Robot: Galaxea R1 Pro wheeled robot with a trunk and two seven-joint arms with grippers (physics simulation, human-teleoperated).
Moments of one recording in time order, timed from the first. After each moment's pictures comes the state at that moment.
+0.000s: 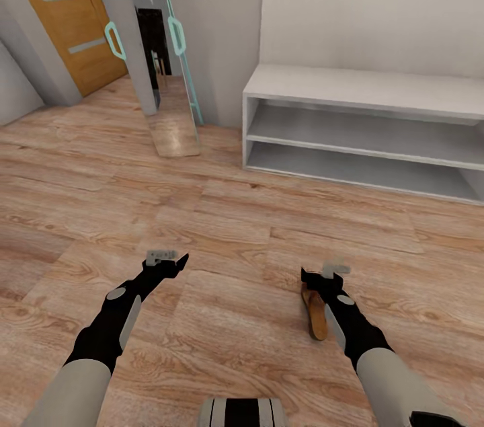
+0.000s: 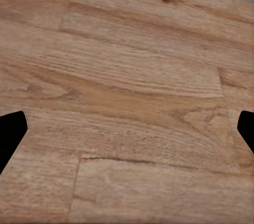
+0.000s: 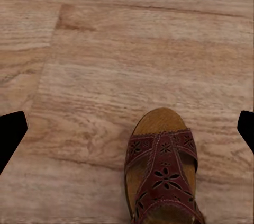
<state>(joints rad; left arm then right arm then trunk) -0.63 0.00 0.19 -0.87 -0.03 0.07 -0.39 -0.71 0.03 -0.13 -0.57 0.04 0.00 -0.02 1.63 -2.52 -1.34</state>
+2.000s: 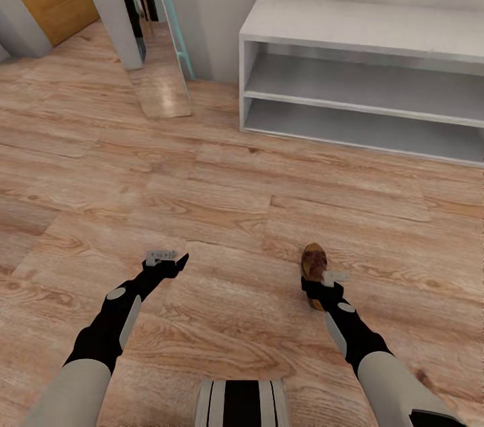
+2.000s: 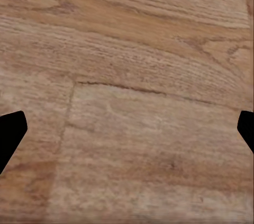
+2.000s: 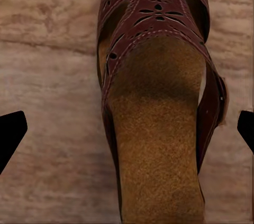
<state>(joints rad) -0.63 0.00 0.19 -0.87 -0.03 0.07 -0.39 -0.71 0.02 -0.14 -0.49 0.03 -0.03 -0.02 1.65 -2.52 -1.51</state>
